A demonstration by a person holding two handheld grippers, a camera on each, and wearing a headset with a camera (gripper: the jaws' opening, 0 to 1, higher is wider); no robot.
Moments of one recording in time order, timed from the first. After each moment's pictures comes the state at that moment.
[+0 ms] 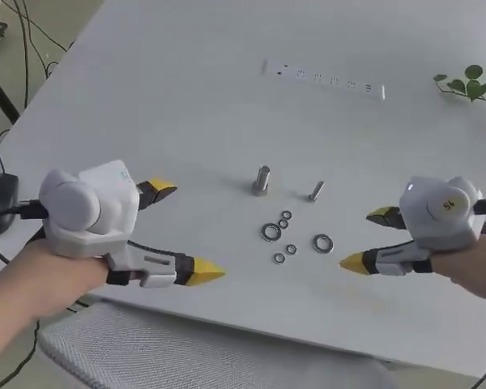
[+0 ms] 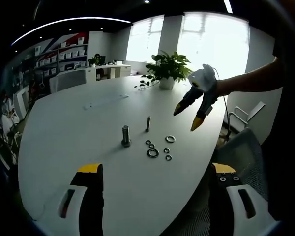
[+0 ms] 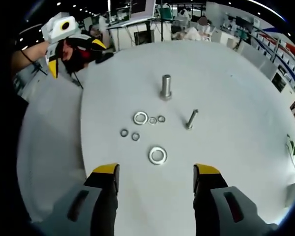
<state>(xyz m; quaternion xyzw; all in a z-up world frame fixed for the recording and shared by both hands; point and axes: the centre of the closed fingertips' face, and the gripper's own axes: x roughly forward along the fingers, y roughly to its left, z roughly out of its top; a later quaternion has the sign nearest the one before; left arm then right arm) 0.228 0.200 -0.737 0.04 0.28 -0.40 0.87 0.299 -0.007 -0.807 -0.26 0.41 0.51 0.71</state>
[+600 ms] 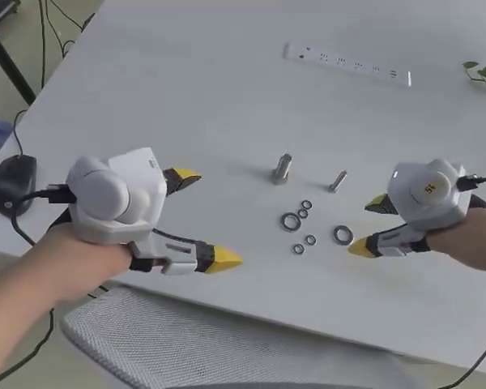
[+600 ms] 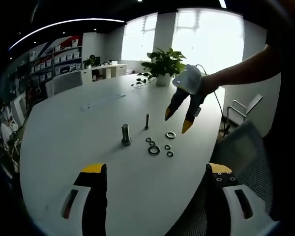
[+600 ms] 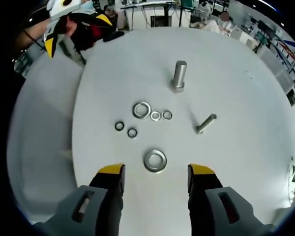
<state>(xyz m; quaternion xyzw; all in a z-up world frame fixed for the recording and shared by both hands) 0.228 0.203 -0.744 0.07 0.28 -0.41 0.86 0.303 0.010 -0.839 -0.34 0.43 0.53 0.65</state>
